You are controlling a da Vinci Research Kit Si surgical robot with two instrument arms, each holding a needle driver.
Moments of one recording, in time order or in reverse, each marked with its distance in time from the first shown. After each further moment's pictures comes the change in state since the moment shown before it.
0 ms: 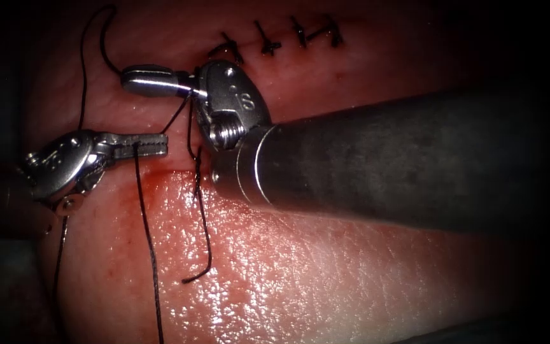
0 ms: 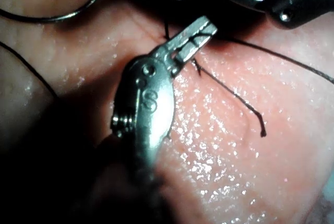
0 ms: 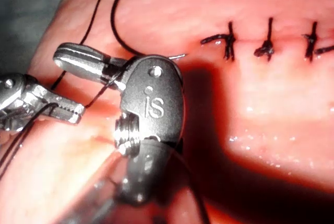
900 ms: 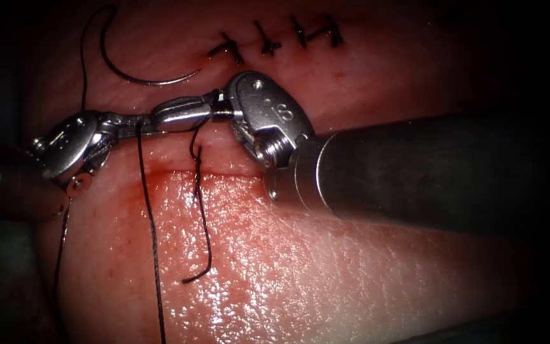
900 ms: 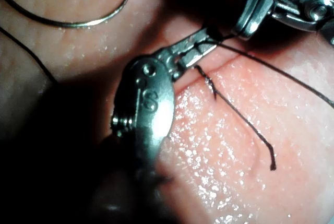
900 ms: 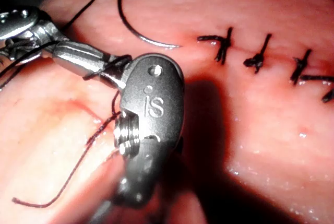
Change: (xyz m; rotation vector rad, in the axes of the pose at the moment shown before) right arm 0.001 -0.001 -0.001 0.312 -0.200 -0.112; left arm -0.001 -0.003 0.000 -0.015 0.021 -0.044
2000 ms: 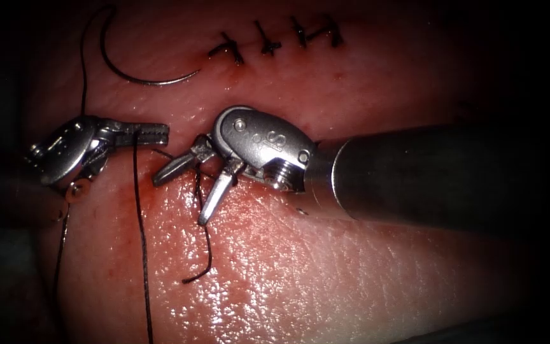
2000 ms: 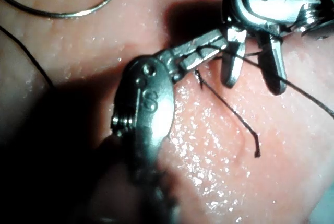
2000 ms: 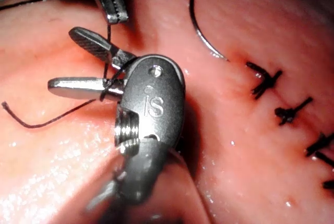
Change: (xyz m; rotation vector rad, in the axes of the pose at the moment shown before) right arm -0.003 -0.002 0.003 0.507 -0.305 -0.018; left arm 0.000 0.003 0.000 -0.078 -0.007 -0.010
